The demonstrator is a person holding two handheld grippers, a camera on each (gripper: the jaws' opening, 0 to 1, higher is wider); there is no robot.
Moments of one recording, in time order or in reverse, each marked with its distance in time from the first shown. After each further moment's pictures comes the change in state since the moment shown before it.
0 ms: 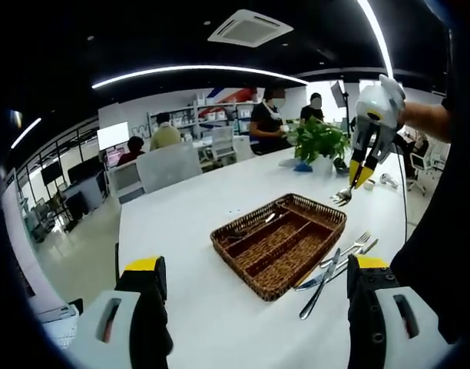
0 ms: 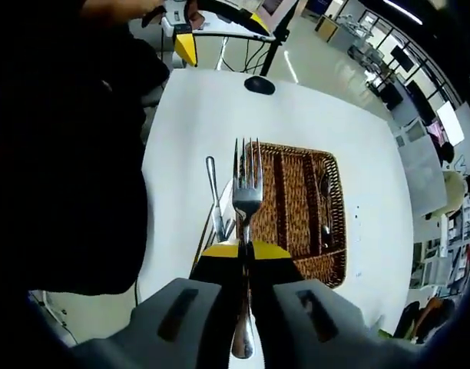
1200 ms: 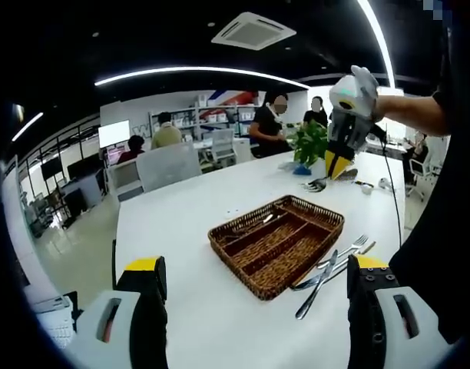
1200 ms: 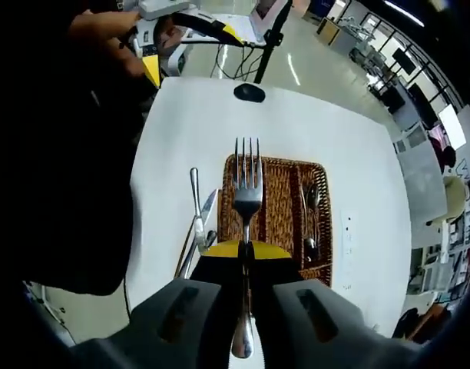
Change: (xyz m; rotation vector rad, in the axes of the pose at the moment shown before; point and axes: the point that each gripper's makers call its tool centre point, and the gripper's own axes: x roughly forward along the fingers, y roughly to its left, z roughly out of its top) left arm -0.003 -0.003 -0.007 -0.027 -0.018 -0.009; right arm 0.005 -0.052 0.019 -0.013 -0.008 0.011
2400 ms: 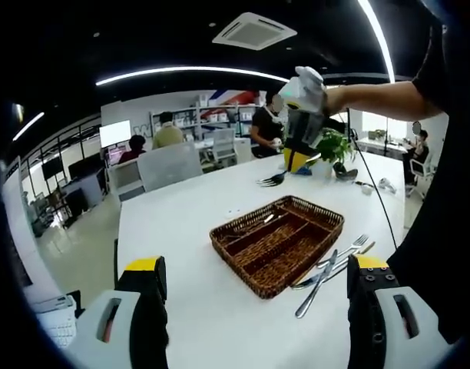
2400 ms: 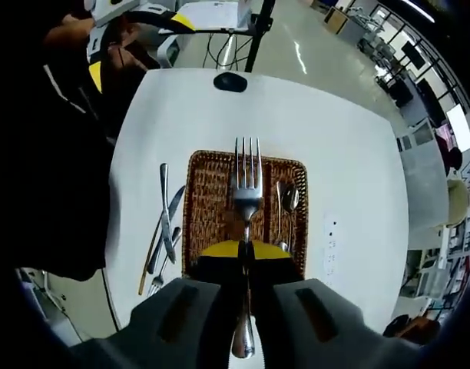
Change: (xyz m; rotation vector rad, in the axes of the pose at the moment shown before) left arm -0.008 0.005 0.001 0.000 0.002 0.006; right arm 0.026 -0.079 0.014 -0.014 0.070 0.046
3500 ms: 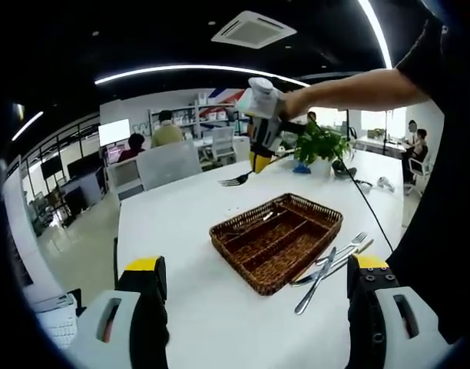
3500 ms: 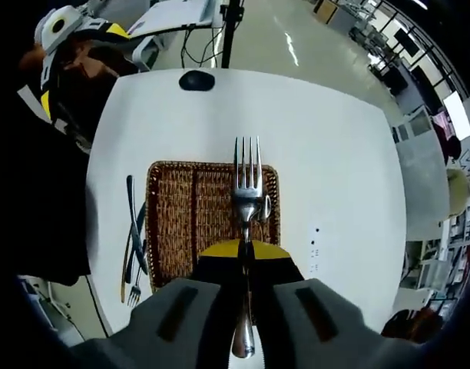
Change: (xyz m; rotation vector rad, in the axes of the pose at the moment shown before) left arm -0.003 -0.001 -0.002 0.001 0.011 -0.010; right arm 0.031 -0.067 0.017 0.047 0.034 -0.021
